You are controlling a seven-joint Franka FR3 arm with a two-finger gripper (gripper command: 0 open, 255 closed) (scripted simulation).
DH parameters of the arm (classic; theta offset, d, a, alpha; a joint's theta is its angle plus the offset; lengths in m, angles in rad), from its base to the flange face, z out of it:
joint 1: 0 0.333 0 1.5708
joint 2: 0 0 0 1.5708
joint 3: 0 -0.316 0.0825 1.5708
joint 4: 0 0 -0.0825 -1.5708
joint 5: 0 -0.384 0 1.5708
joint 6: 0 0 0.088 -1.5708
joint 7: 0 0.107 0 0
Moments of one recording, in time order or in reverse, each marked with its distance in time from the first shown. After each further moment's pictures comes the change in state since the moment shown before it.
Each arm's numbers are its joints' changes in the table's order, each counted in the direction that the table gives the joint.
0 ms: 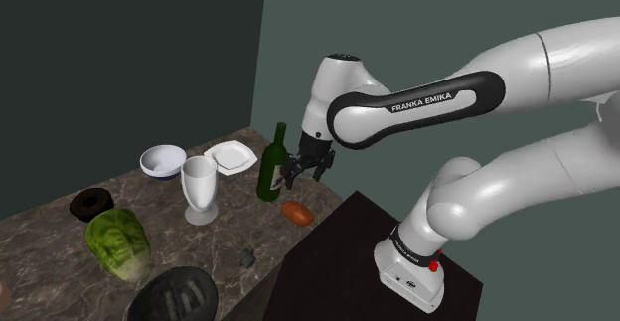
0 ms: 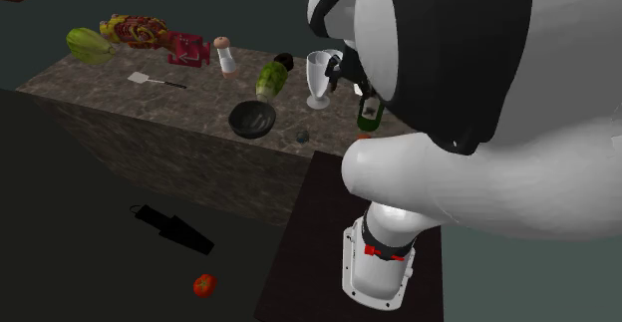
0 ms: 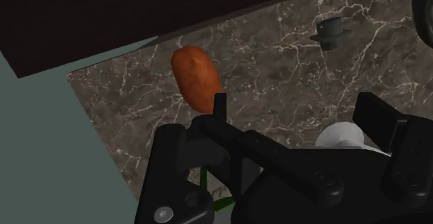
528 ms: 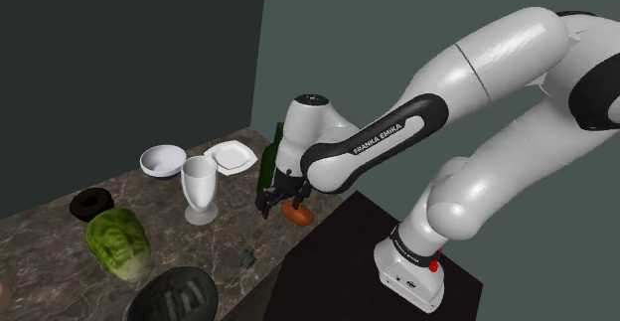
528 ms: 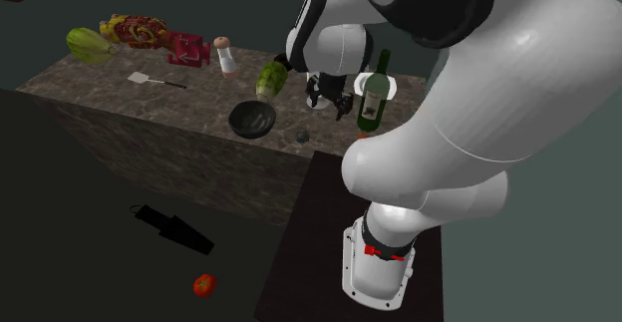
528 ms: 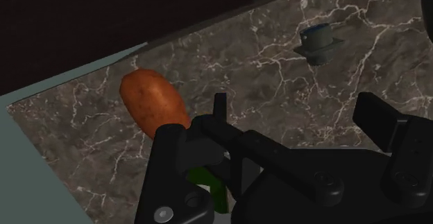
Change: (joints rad) arm 0.001 -0.312 -0.171 -0.017 0.005 -0.317 0.191
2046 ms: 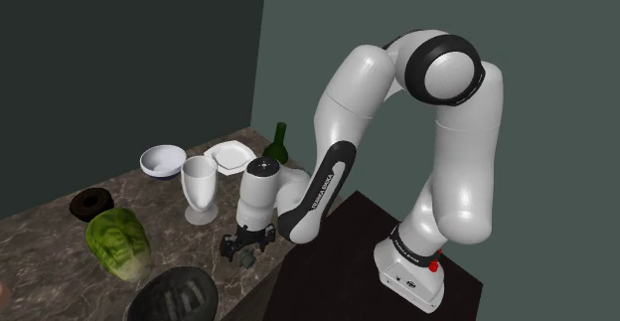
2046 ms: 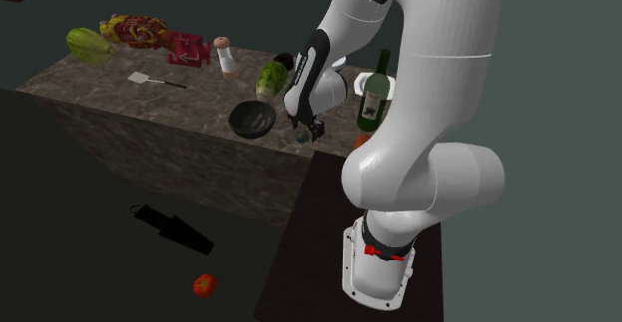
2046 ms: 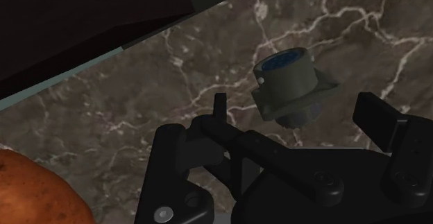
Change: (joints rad) arm 0.242 -0.676 0.221 -0.244 0.633 -0.404 0.634
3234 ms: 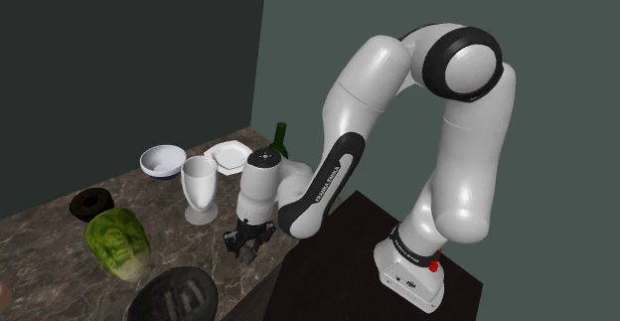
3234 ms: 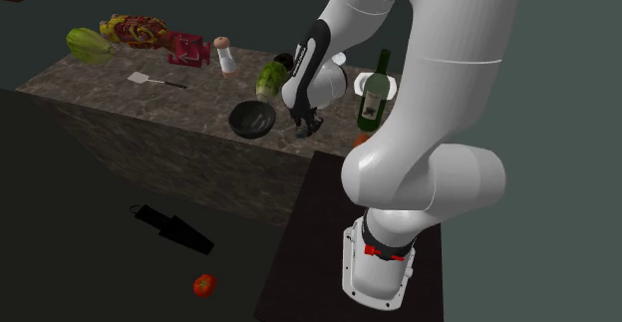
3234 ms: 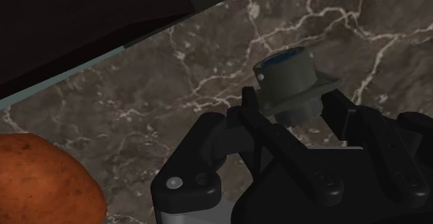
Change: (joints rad) arm -0.056 0.075 -0.069 0.021 -0.048 0.057 -0.032
